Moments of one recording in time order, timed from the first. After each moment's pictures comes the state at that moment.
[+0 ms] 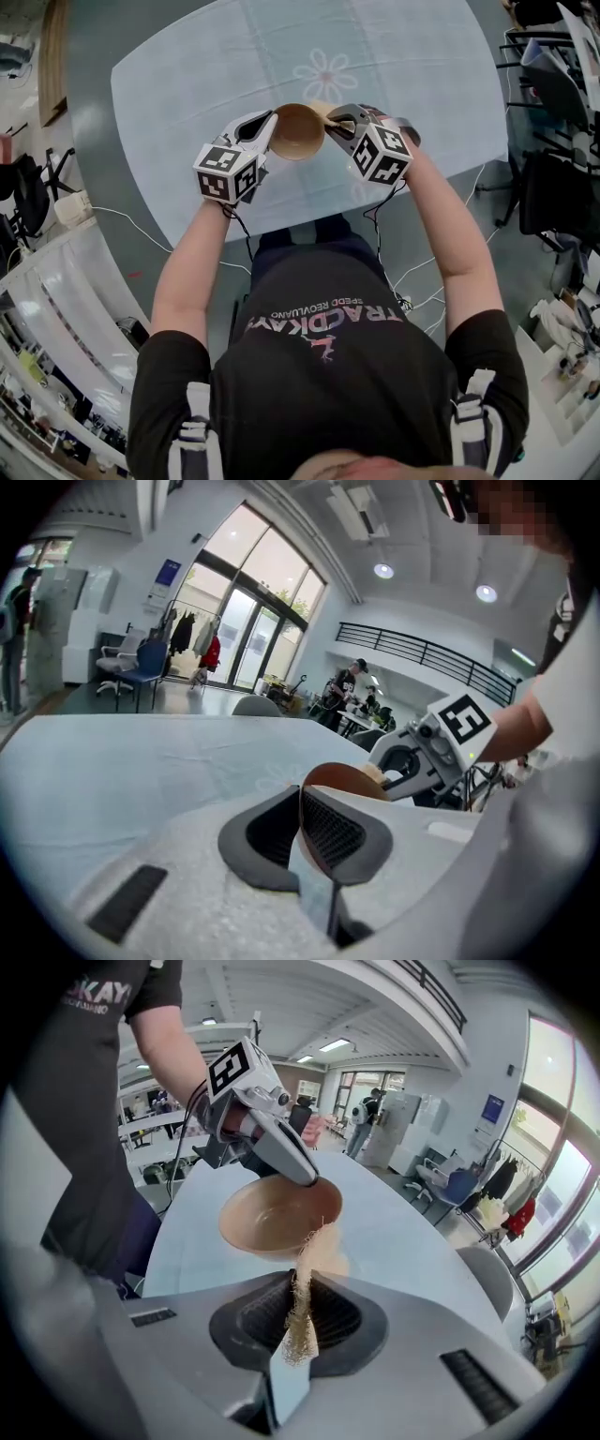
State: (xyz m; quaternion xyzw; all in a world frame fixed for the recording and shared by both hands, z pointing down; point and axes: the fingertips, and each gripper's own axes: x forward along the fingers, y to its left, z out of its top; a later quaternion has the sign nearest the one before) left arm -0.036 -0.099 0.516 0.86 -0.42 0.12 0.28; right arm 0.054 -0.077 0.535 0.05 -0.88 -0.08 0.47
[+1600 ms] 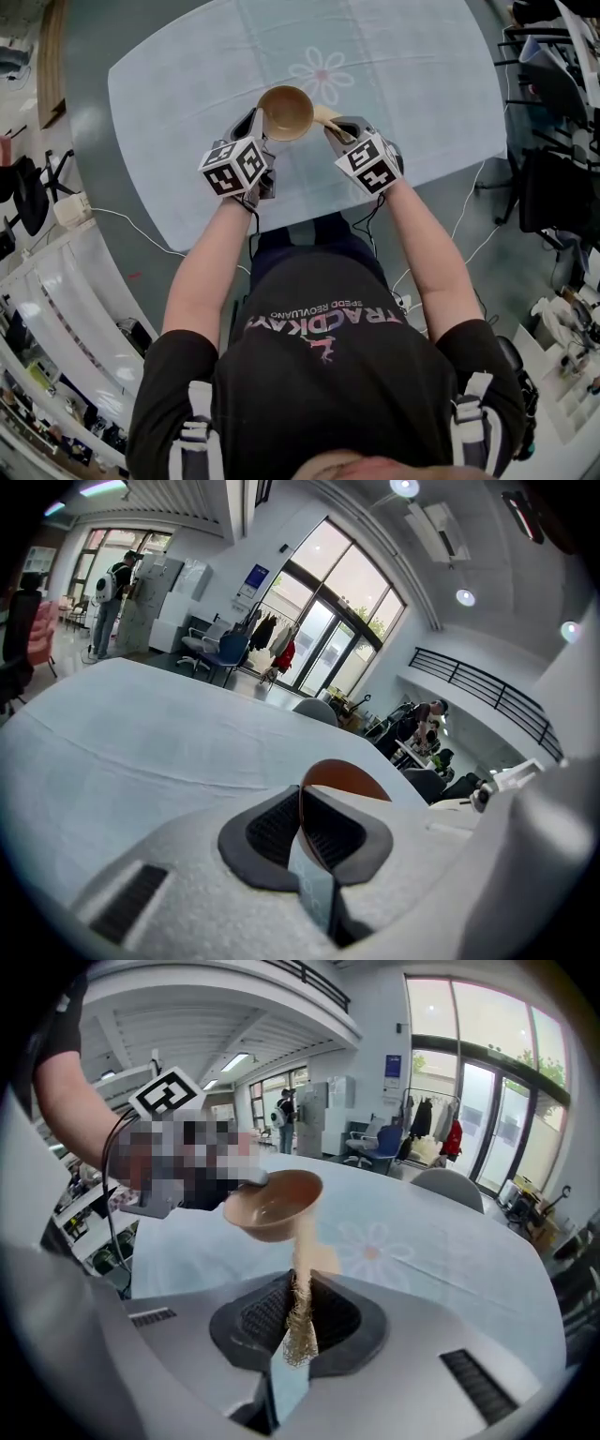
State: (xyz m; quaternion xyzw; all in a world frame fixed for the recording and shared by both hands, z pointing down) left arm -0.070 -0.108 0.550 0.72 -0.57 0.05 0.40; right arm 0.069 -0.079 0.561 0.24 -0.87 0.11 0.41
